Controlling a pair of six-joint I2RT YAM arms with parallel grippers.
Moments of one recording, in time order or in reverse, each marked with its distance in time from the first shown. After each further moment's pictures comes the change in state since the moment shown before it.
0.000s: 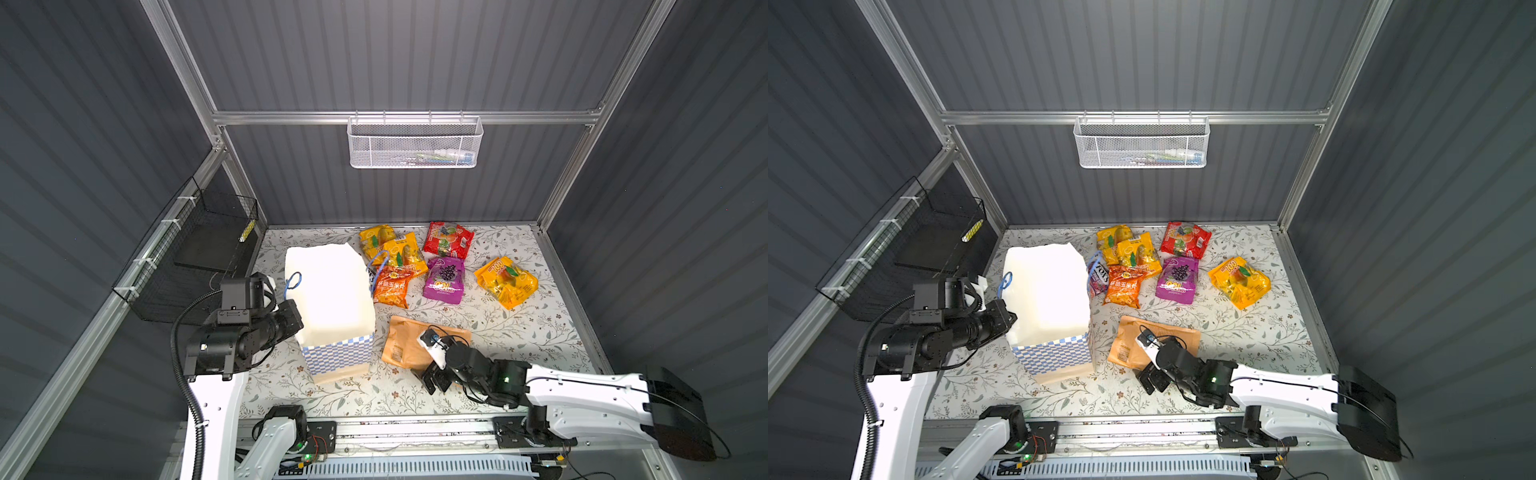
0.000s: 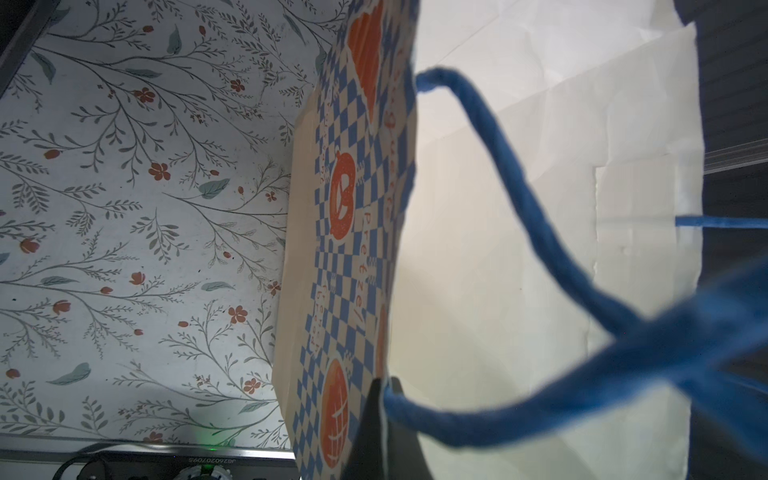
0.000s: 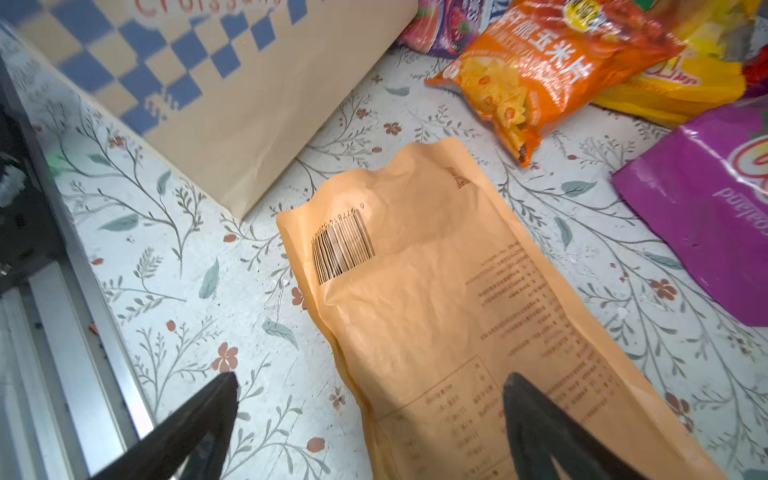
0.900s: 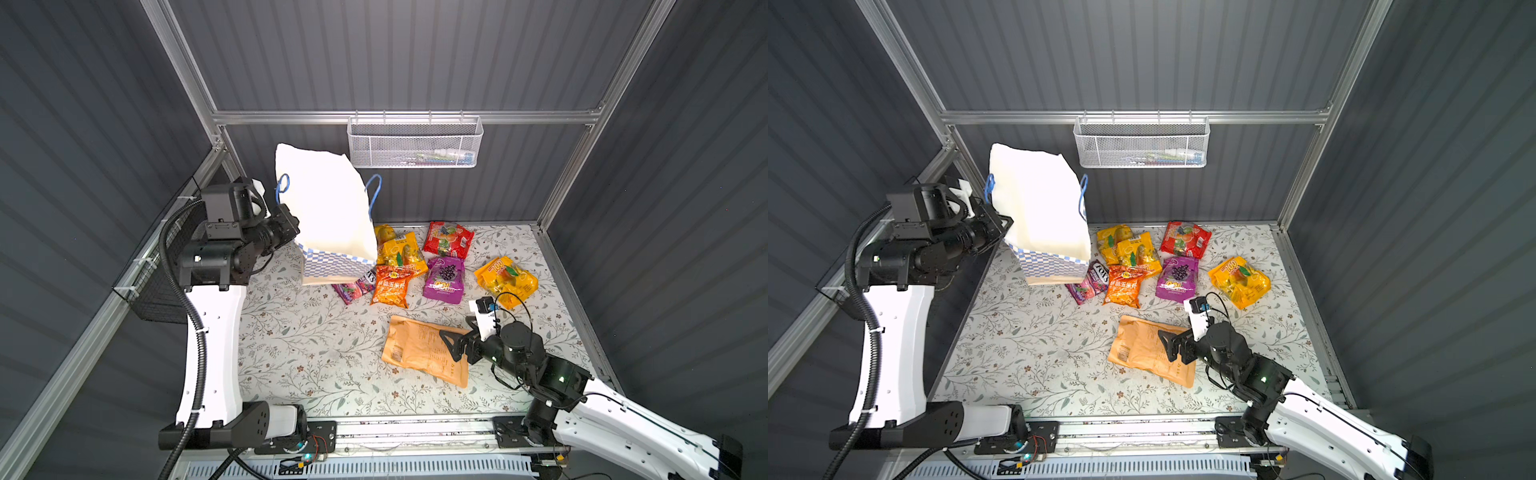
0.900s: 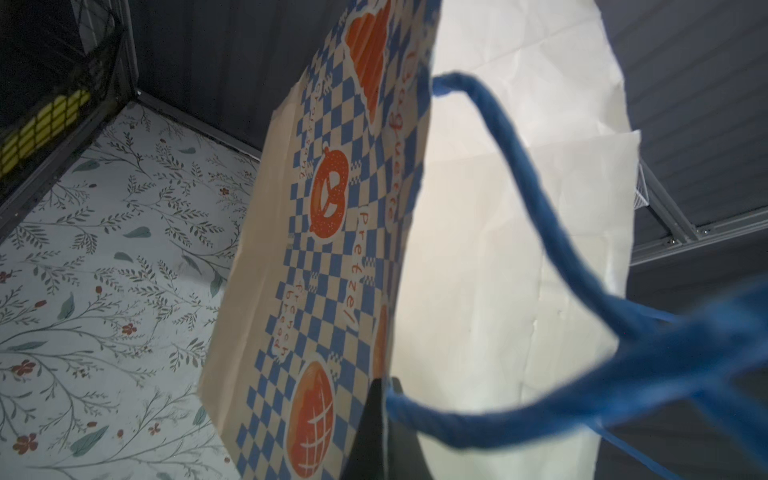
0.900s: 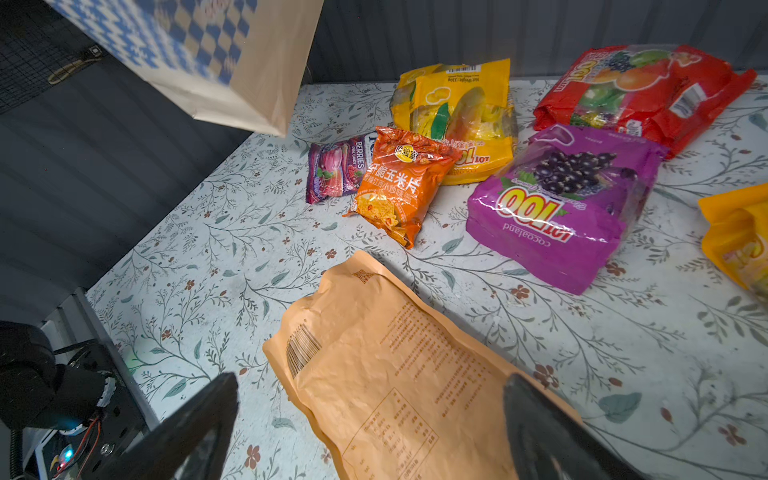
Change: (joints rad) left arm 0.000 0.449 0.613 0.195 0.075 -0.053; right arm -0.315 -0.505 0.004 -0.175 -0.113 0.194
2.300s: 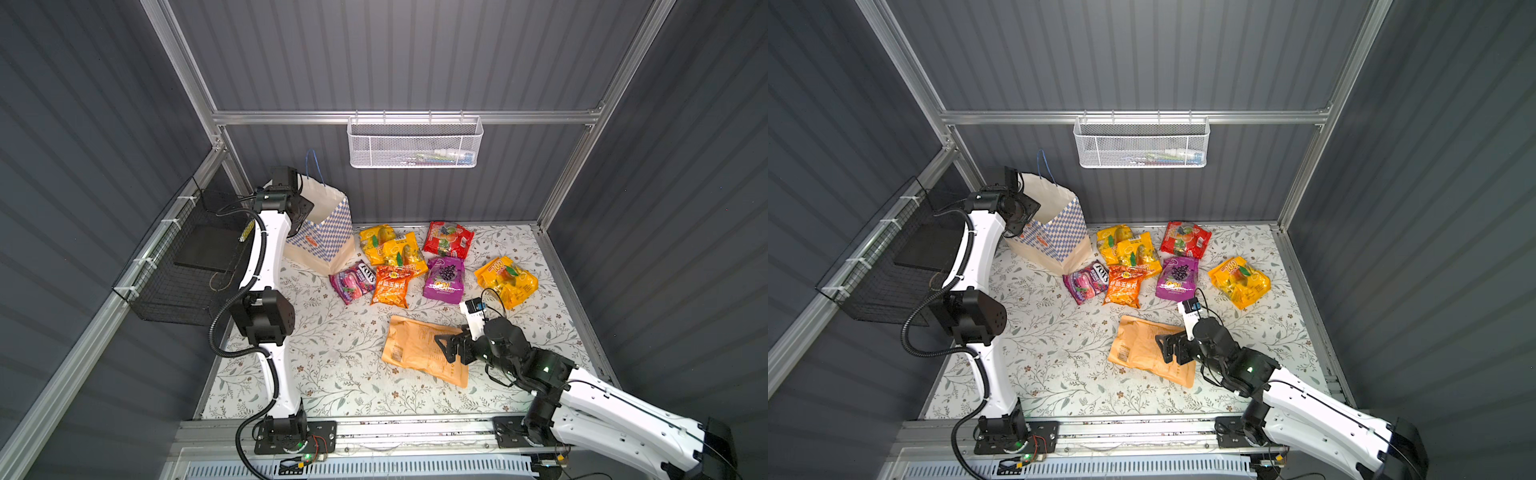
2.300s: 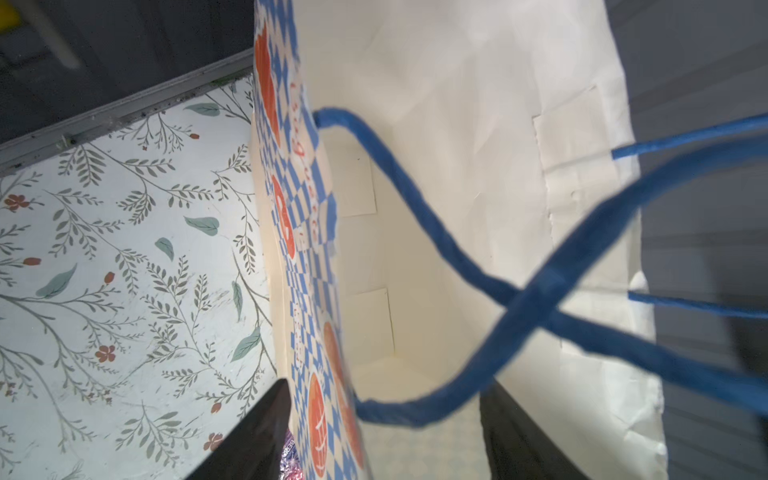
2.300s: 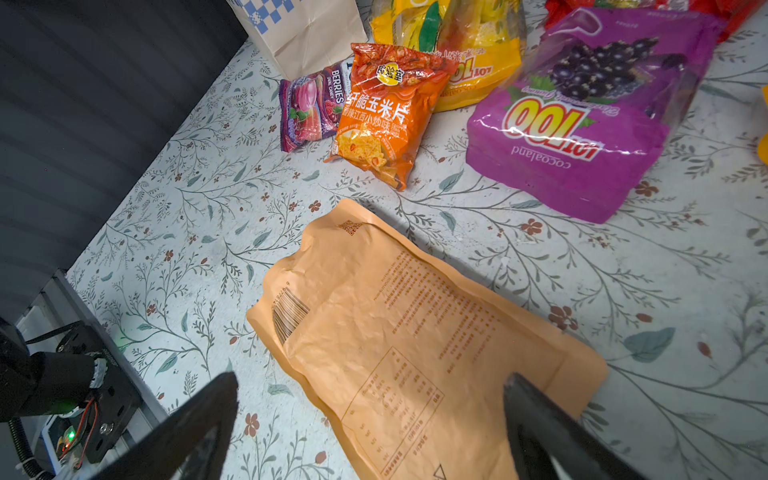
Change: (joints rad) left arm 0.000 0.792 0.443 0.054 -0.414 -0.459; right arm -0.007 0.138 0.027 -0.062 -0.031 0.097
